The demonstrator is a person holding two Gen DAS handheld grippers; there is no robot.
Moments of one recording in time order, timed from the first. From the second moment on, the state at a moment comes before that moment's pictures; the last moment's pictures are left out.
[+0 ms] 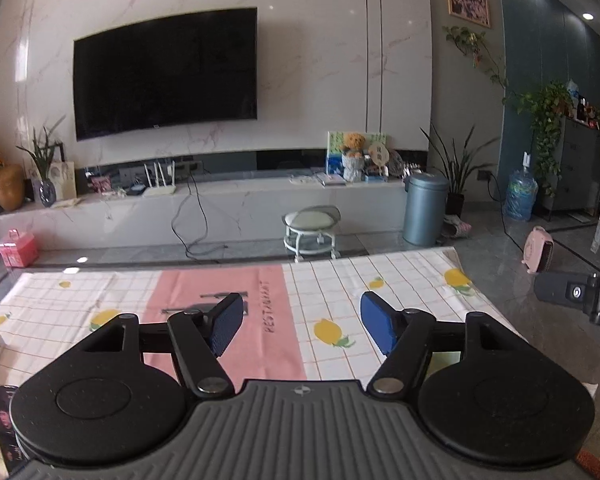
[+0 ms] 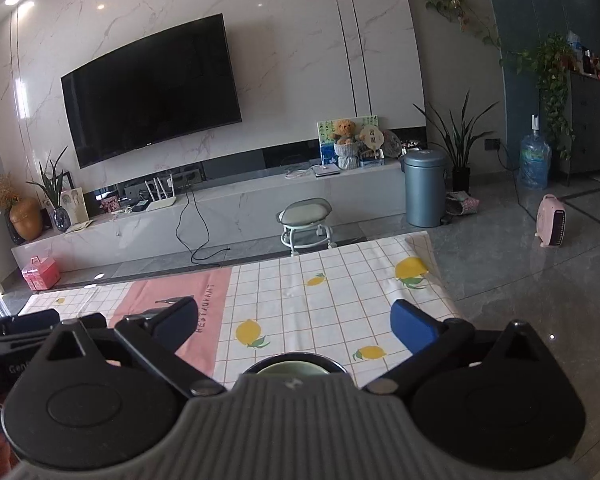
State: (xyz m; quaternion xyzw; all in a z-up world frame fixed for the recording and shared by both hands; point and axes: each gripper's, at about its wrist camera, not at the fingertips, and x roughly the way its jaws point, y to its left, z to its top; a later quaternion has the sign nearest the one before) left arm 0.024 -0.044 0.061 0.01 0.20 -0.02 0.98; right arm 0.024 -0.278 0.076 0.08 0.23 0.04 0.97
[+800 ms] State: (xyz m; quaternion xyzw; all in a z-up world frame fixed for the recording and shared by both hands) left arm -0.062 -0.031 0.038 0.03 0.20 0.00 0.98; right arm -0.109 -0.237 0.062 0.09 0.18 0.06 0.98
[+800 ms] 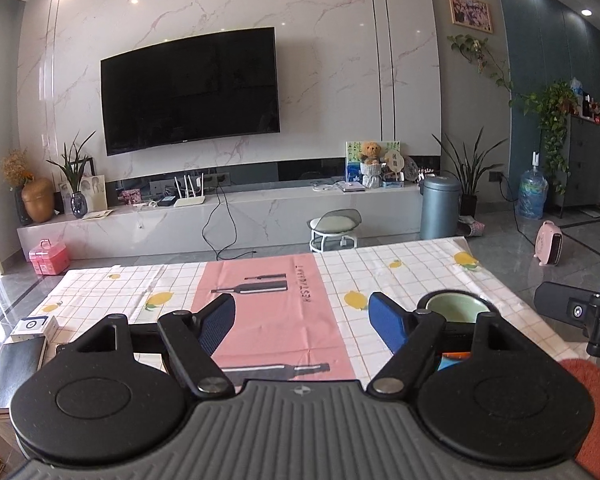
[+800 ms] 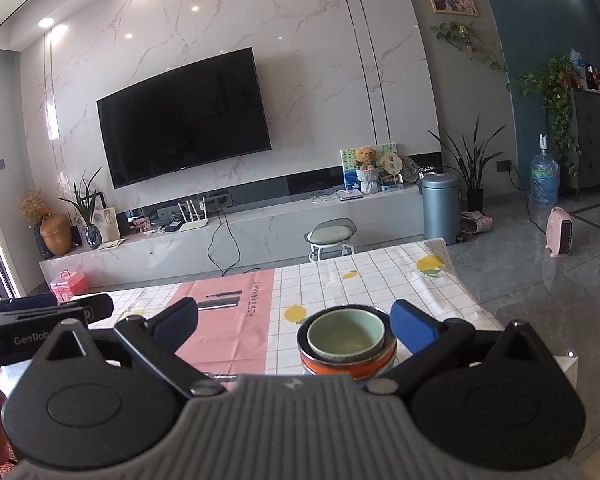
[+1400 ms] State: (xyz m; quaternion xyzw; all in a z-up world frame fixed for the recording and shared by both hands) left arm -0.095 -0.023 -0.029 0.05 0.27 0.05 0.96; right arm -0.150 -0.197 -0.006 0.03 0.26 0.01 0.97
